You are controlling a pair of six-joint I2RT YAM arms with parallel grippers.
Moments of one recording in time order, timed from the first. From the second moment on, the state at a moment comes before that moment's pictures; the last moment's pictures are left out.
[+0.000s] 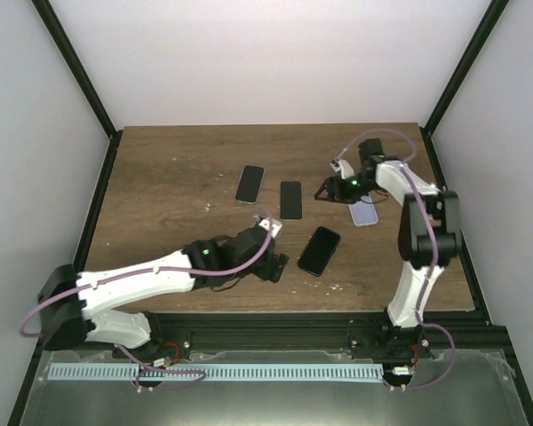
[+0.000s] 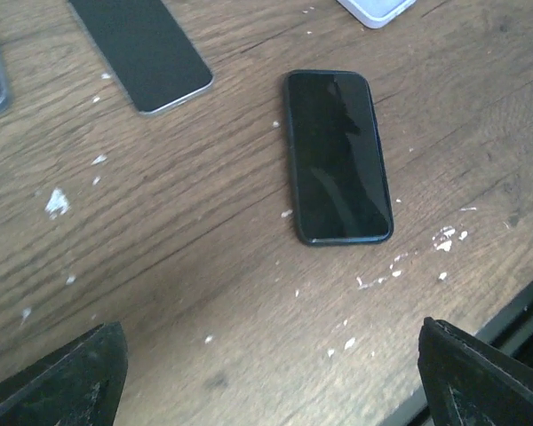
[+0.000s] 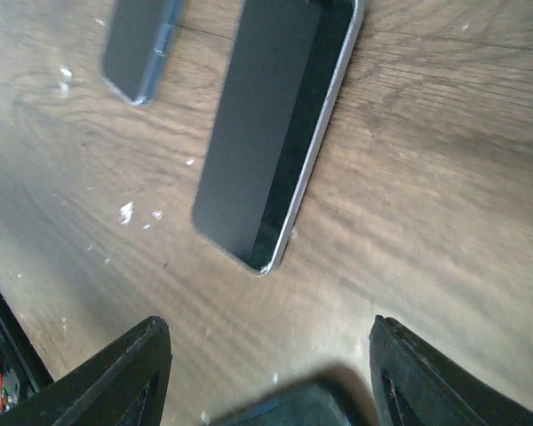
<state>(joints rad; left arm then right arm) -1.14 1.24 0.93 -0.49 -0.26 -0.50 0.11 2.00 1.48 -0.80 -0.70 -0.07</state>
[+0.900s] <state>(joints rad) -1.06 2.29 1.99 -0.88 -0.08 -0.30 -0.33 1.46 0.98 -0.37 -0.97 -0.01</state>
